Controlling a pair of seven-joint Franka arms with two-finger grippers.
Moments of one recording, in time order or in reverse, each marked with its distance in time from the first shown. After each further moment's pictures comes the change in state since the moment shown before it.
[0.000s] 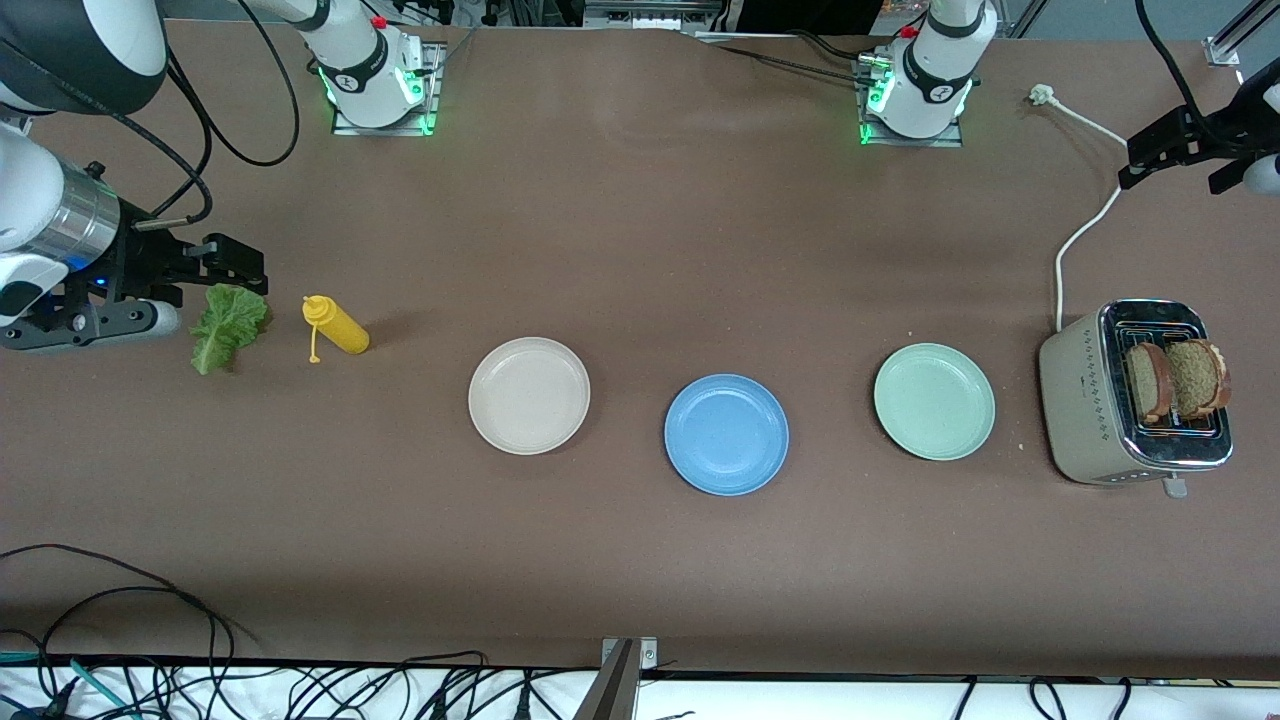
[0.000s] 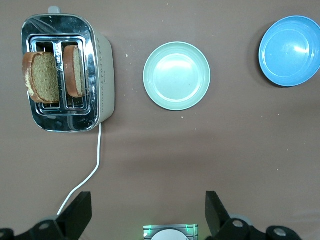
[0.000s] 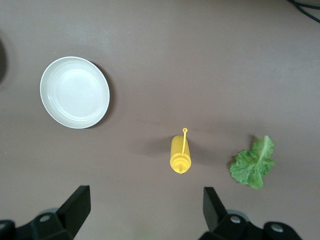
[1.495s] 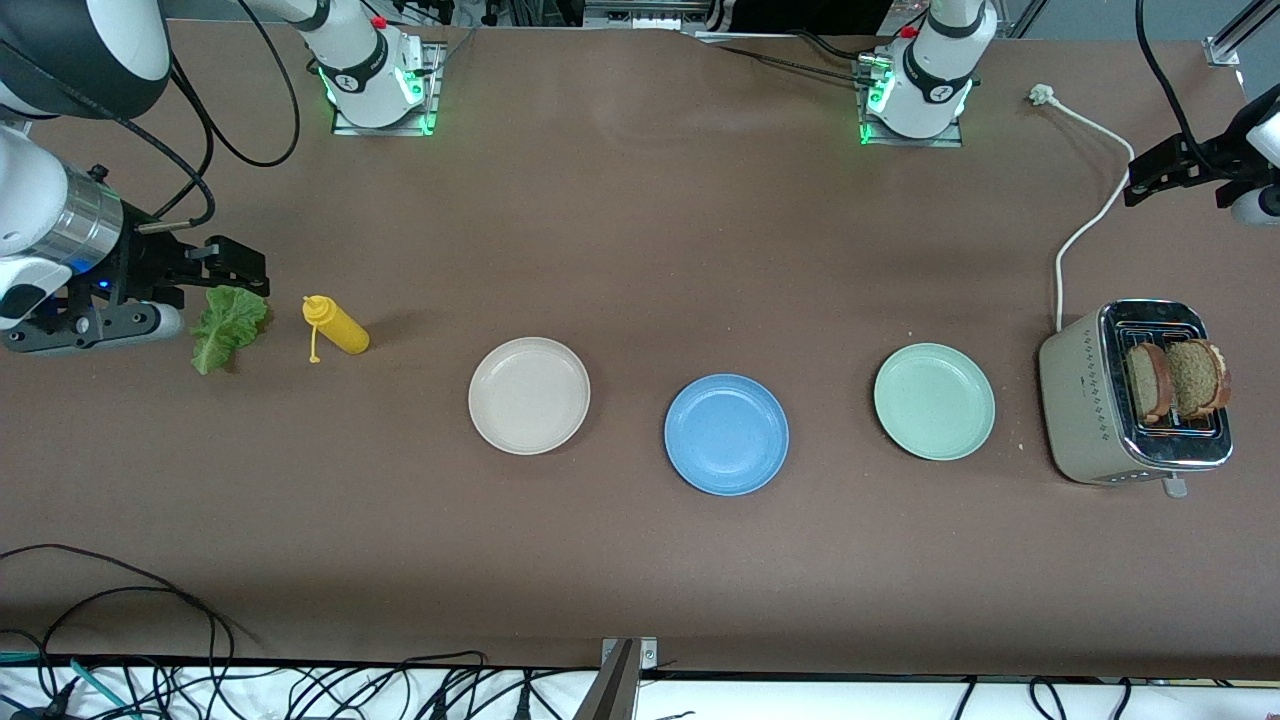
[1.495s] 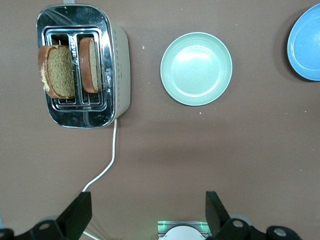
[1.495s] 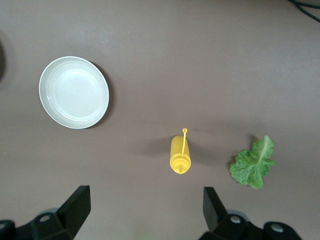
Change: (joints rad) left arm 0.000 0.043 0.003 -0.001 0.071 0.002 0.000; right arm 0.000 0.005 0.000 0.000 0.000 0.002 0.000
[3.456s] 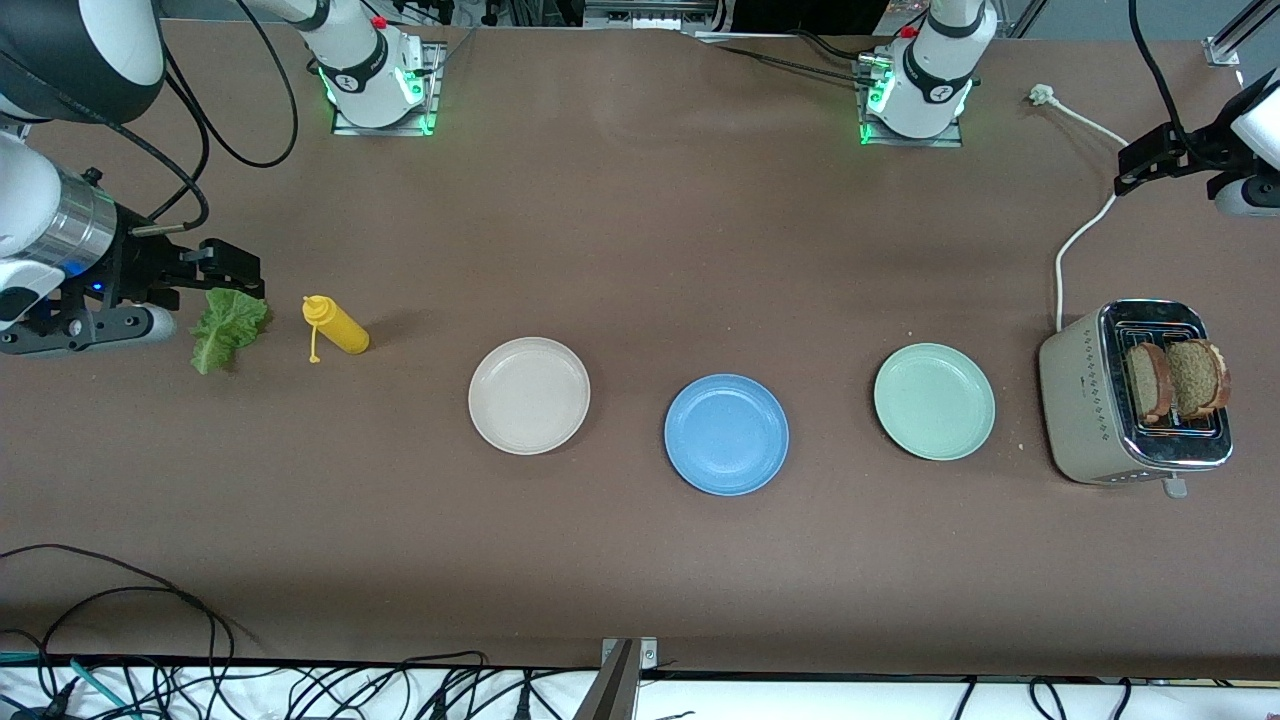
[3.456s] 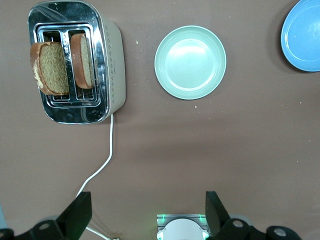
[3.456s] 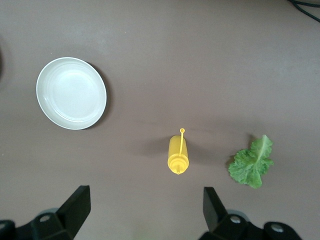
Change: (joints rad) left arm -0.005 -0.001 -0.021 0.019 0.000 -0.041 0.000; right arm -0.009 0.003 0.000 0.000 0.000 0.001 0.000
